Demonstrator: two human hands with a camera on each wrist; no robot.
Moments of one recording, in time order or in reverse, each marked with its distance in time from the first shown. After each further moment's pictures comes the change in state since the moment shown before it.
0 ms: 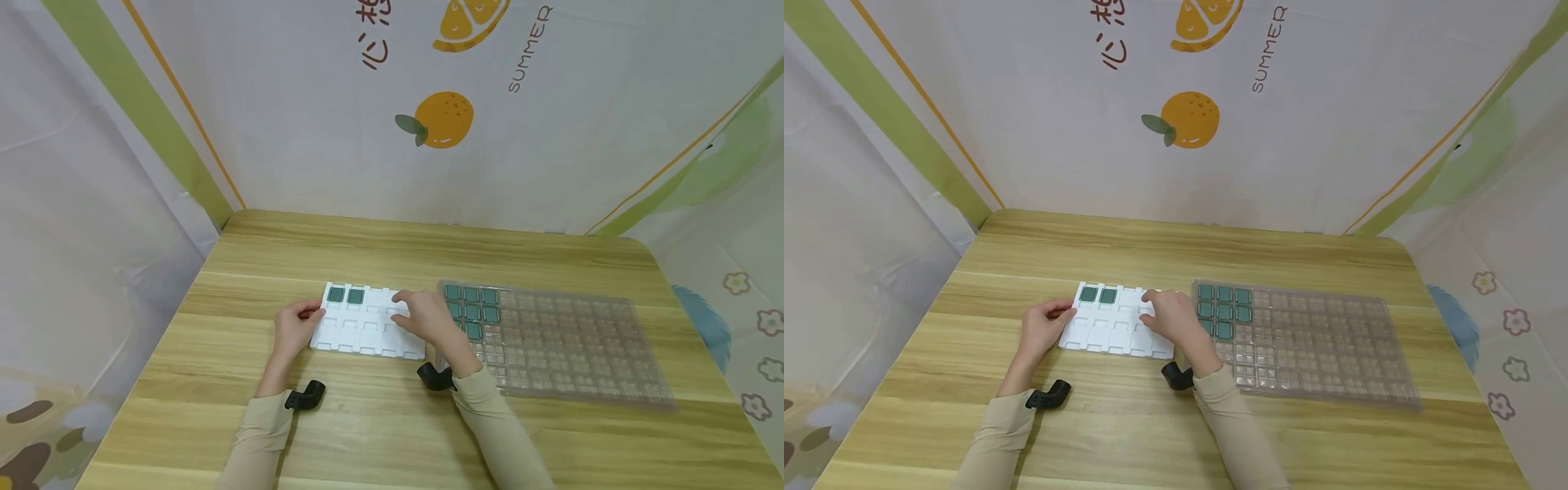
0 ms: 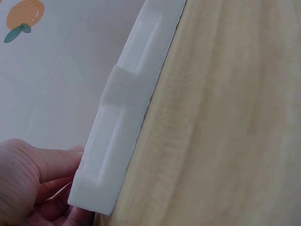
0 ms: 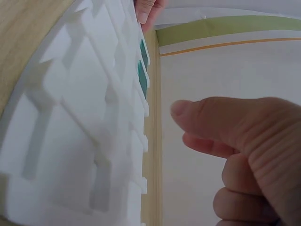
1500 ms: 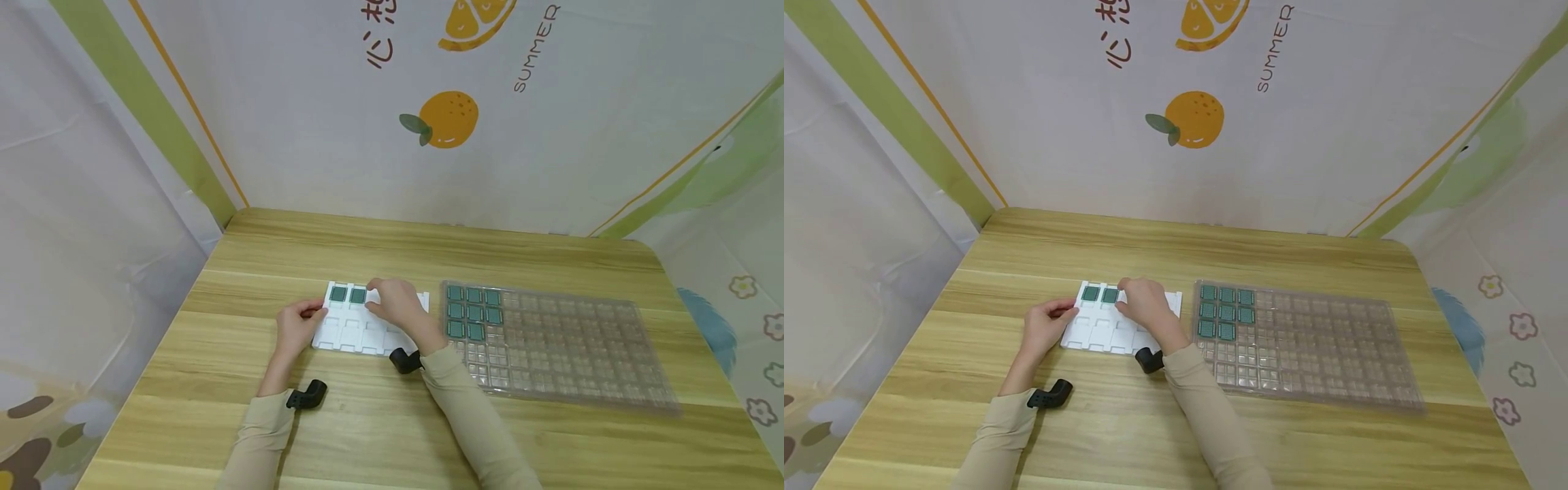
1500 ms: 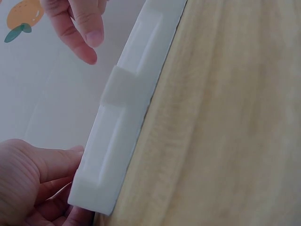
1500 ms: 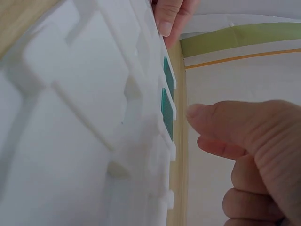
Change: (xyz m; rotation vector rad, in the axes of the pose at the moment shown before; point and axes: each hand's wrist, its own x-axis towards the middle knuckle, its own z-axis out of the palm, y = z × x) left_hand -0.001 0.004 0.000 -0.003 0.005 0.003; right_hand 0.048 -0.024 0.020 0.022 -0.077 0.013
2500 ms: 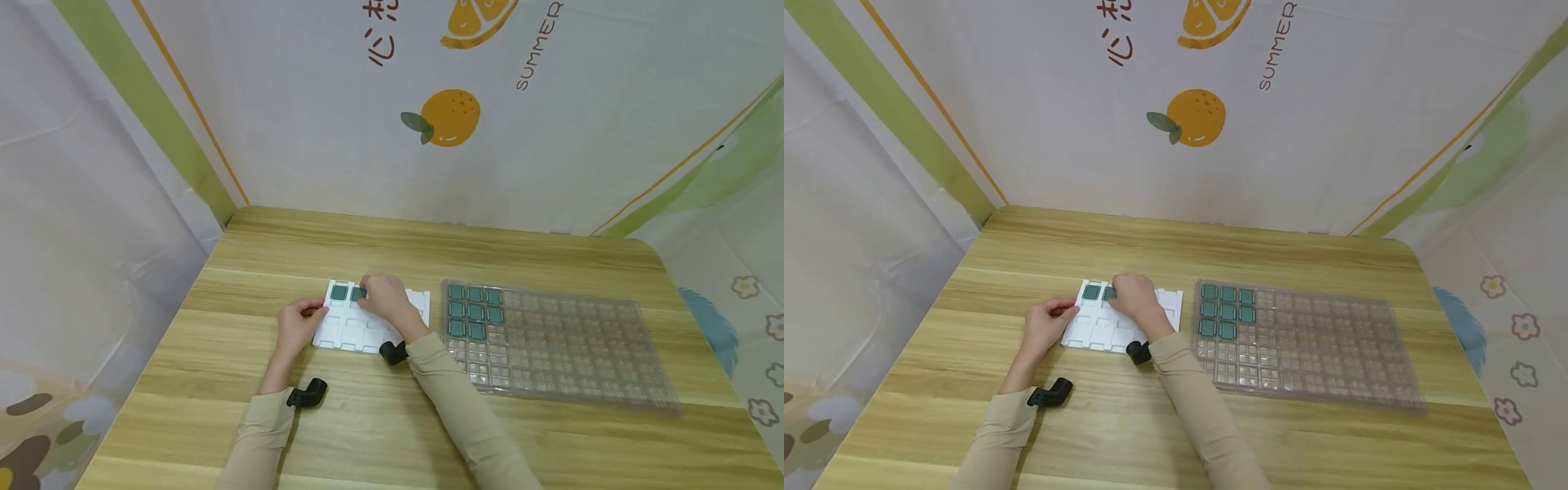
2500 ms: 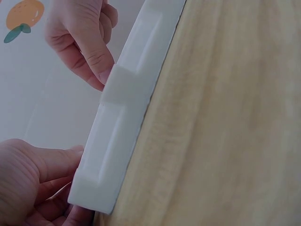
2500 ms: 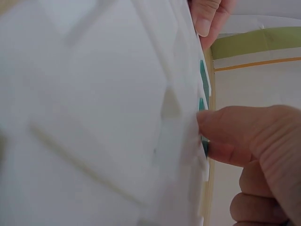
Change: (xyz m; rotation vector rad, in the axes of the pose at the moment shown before) left_hand 0.001 0.000 0.000 0.007 -0.016 -0.018; right_hand 0.026 -0.006 0.018 -0.050 -0.045 0.050
